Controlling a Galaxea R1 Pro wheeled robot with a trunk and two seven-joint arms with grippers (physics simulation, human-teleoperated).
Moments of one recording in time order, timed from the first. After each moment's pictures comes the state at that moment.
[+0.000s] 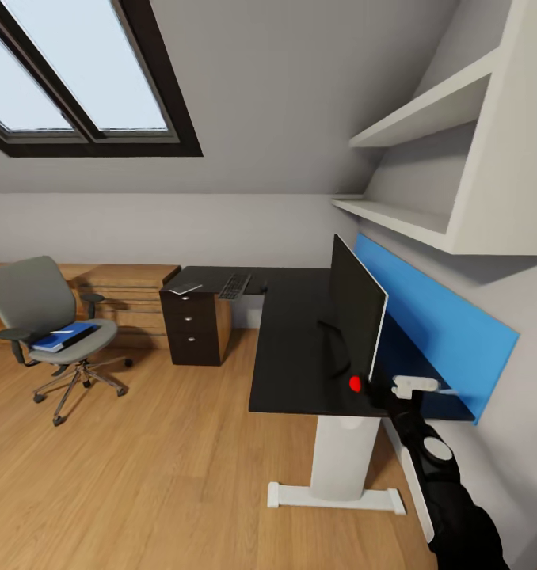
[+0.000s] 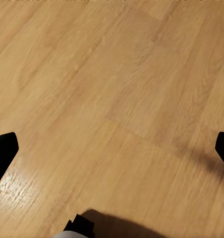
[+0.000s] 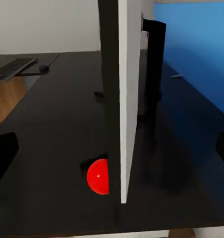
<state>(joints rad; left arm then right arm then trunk) 0.01 -0.05 0.22 -0.47 0.21 -0.32 0.06 -0.35 0.05 -0.17 -1.36 0.07 0.17 0.06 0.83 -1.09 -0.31</state>
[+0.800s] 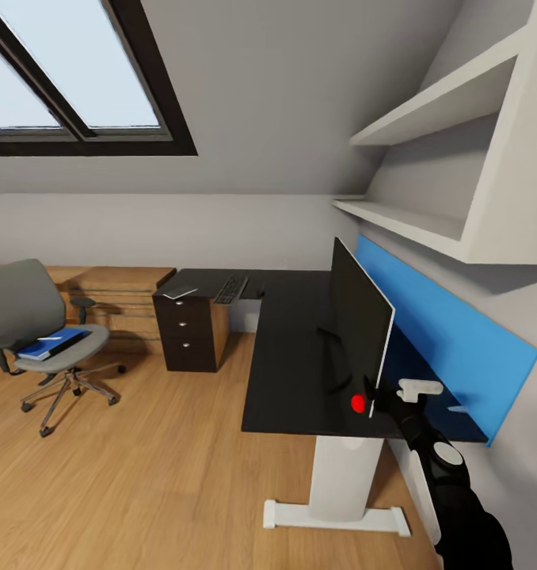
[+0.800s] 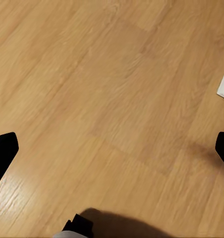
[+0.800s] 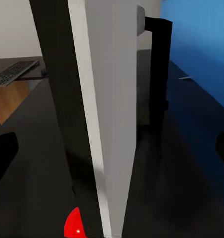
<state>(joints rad) 0.01 -0.05 0.22 -0.47 0.21 -0.32 0.06 -0.34 0.05 -0.24 -1.35 0.07 0.15 0.16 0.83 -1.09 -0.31</state>
